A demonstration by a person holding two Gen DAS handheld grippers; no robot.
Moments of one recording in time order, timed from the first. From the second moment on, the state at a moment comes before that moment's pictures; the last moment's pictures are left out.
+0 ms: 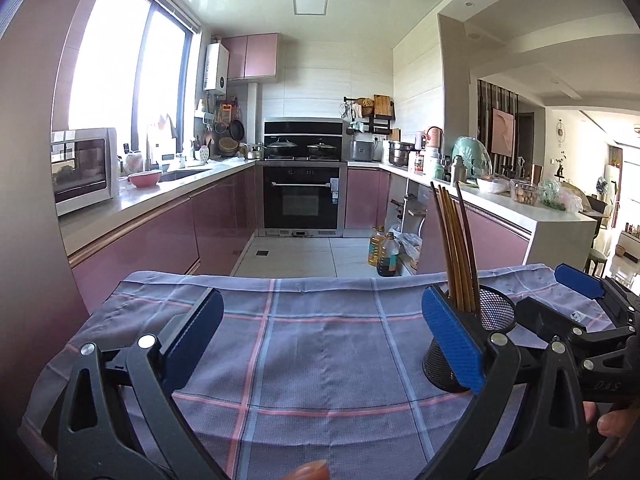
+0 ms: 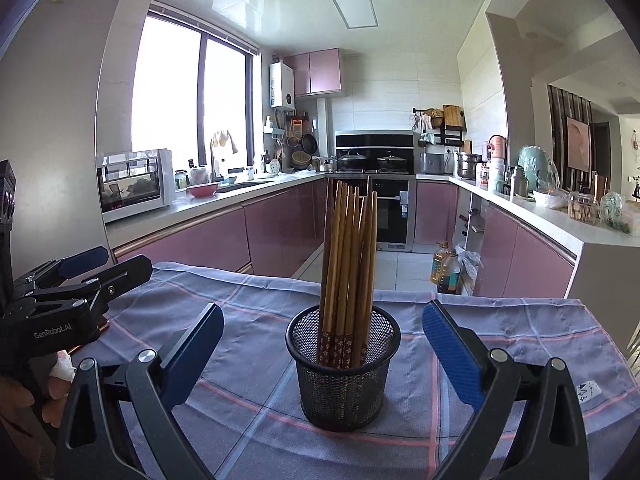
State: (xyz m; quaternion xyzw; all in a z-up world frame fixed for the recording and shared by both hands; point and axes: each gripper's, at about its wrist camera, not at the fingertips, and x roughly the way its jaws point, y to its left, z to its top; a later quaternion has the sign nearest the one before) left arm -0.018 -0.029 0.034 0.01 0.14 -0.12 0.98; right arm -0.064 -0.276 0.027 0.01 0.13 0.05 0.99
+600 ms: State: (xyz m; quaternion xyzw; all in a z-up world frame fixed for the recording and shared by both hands) left arm -0.036 -0.024 0.042 0.01 0.11 -0.10 0.99; right arm -0.076 -0.272 0.024 0.01 0.12 0.04 0.99
